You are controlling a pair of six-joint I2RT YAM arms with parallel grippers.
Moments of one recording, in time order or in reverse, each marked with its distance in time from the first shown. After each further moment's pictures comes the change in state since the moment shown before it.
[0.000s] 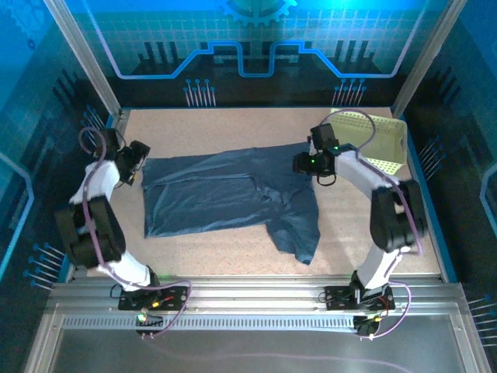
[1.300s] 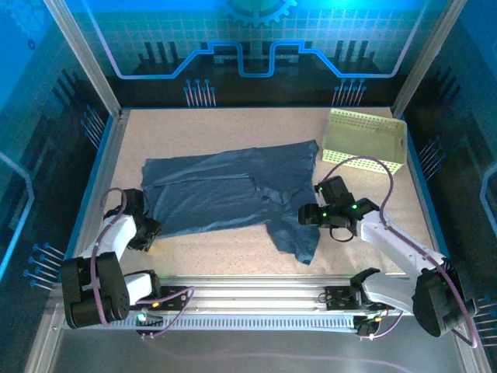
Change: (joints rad) left arm -0.108 -0.367 -0.580 -0.287 -0.226 -0.102; right arm 0.151 -0.575 -0.549 -0.099 -0.013 0.103
